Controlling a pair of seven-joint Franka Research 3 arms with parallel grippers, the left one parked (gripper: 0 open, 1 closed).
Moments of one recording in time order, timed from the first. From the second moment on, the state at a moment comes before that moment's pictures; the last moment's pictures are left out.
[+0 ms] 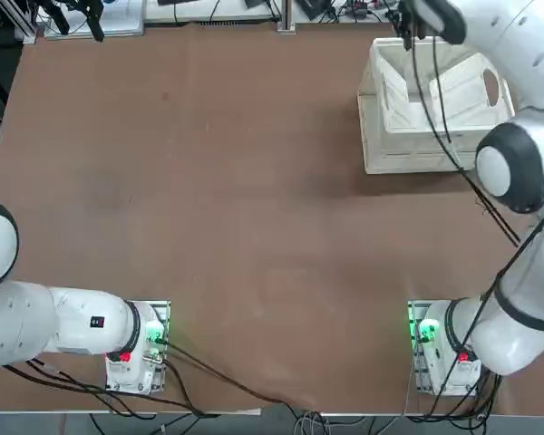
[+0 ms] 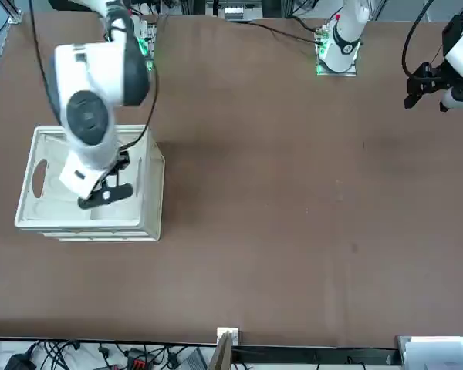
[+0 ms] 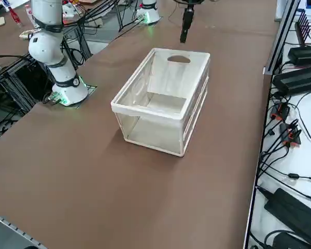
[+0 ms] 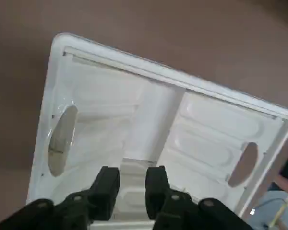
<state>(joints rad) 0.46 0.47 -0.19 -1.23 -0.18 1.48 0.01</state>
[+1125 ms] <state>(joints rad) 0.22 0.45 -0.19 -1.70 0.37 1.93 -0.02</state>
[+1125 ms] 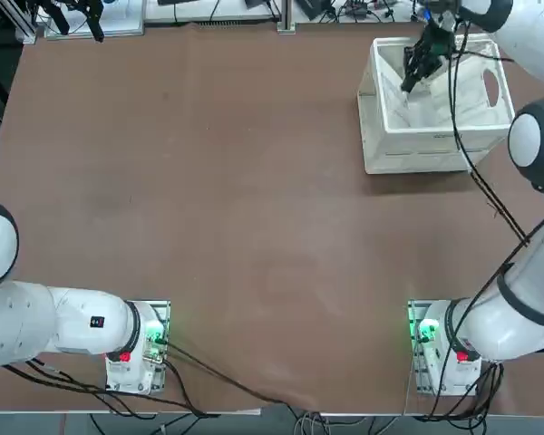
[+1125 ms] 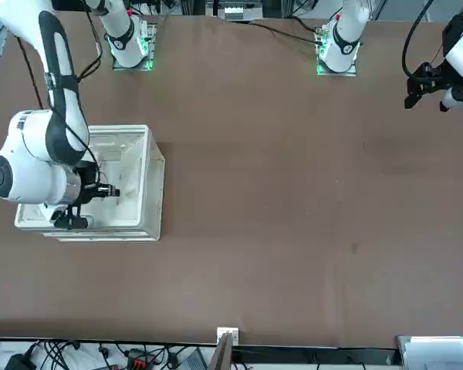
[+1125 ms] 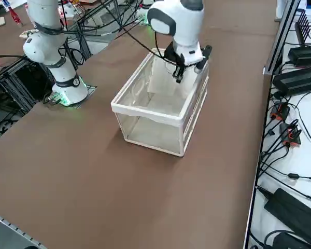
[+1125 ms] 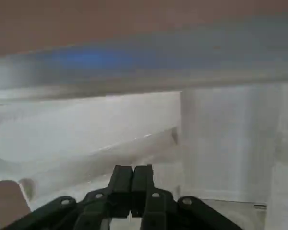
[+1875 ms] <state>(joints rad) 0.24 0.40 -0.17 -1.93 0.60 2.14 -0.02</state>
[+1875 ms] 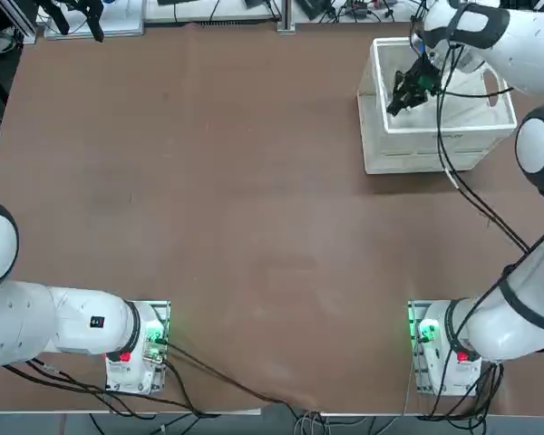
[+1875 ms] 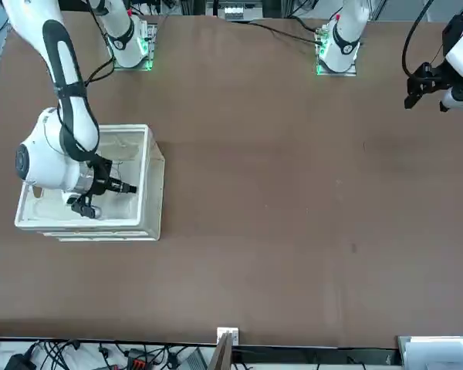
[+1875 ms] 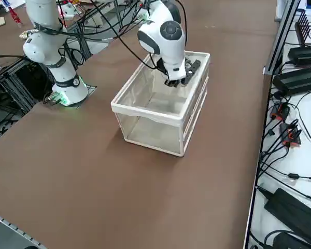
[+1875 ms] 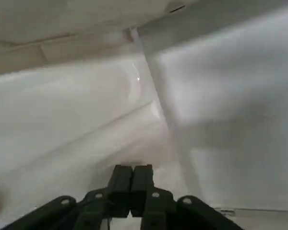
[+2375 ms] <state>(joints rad) 0.31 0.40 -0.17 -1.97 0.76 2.23 -0.02</state>
